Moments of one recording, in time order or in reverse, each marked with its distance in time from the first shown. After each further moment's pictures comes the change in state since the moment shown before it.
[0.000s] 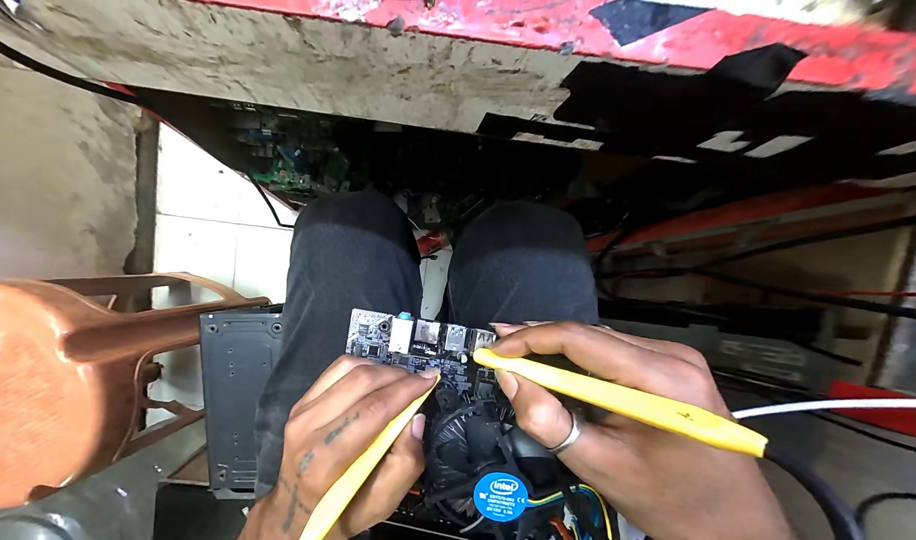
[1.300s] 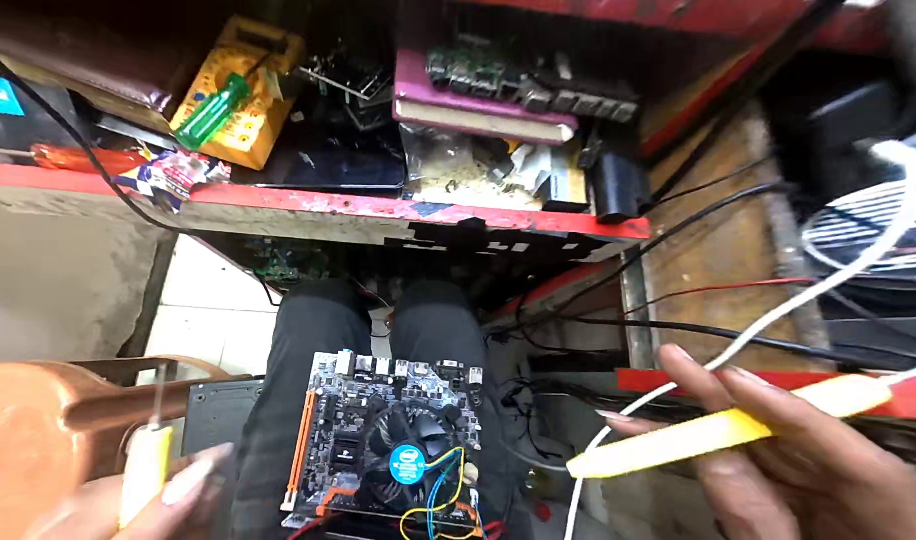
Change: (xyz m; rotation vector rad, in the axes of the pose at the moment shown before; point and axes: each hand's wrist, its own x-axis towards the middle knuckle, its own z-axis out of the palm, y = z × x) left_hand -0.010 0.090 -0.101 0.458 0.046 0.132; right_hand -0.096 -0.035 -0.095 -0.020 0.423 -0.118
